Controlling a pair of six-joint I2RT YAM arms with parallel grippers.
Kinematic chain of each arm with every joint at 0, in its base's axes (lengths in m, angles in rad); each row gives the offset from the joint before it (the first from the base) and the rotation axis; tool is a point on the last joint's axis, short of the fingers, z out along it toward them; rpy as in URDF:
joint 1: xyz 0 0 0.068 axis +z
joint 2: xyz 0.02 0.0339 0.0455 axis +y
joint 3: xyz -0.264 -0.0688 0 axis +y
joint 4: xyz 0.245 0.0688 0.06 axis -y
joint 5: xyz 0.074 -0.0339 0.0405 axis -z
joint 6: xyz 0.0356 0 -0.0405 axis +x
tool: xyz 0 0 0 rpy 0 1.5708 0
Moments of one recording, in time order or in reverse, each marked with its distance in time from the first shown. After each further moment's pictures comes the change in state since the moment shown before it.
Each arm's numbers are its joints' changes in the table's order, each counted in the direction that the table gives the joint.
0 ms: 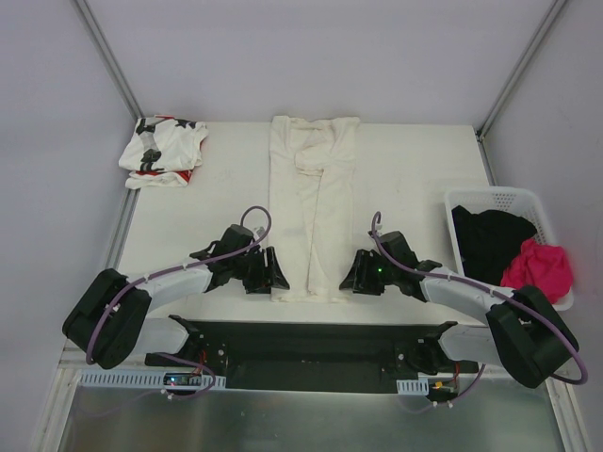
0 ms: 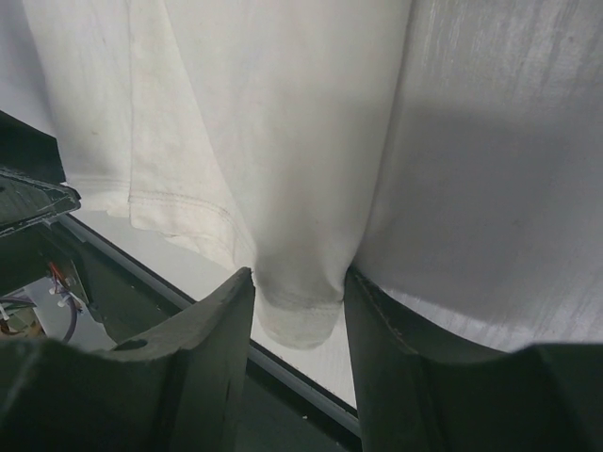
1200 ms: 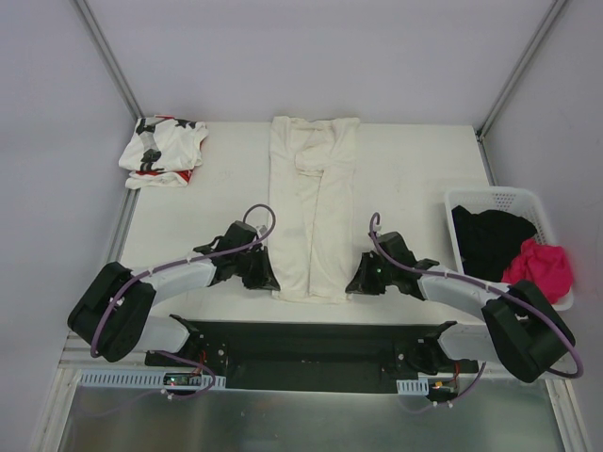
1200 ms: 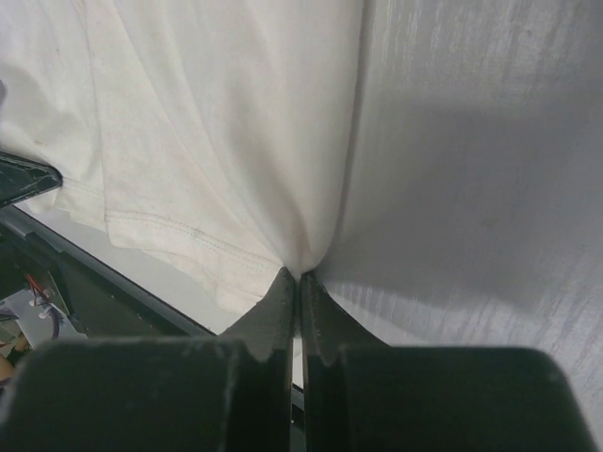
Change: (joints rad) left arm 0.000 0.045 -0.045 -0.060 -0.019 0.055; right arm 0.002 0.033 -0.003 -0.009 0.026 0.001
